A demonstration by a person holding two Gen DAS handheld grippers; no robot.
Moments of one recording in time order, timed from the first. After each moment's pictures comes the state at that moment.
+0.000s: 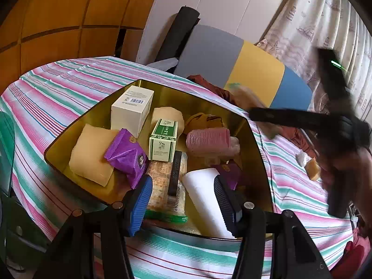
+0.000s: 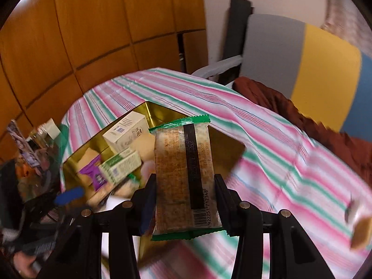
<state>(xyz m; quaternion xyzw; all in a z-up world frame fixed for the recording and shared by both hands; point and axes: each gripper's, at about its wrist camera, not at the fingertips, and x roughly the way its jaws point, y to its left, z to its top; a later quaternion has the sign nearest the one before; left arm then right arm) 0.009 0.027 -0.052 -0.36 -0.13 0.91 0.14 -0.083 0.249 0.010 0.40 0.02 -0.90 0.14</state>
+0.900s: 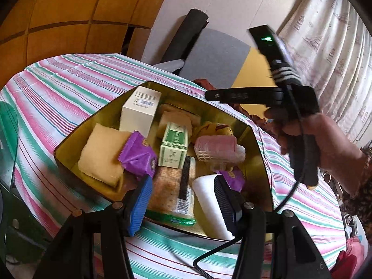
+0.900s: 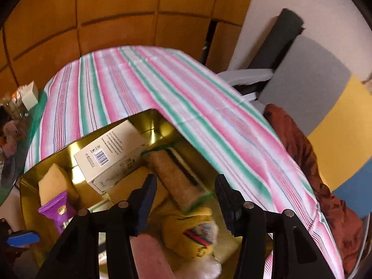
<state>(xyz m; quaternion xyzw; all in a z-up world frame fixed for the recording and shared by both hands) 0.007 0.015 -0.050 -0.37 -0.15 0.91 0.13 -0.189 0.164 -0.006 0.42 0.17 -0.88 0.15</state>
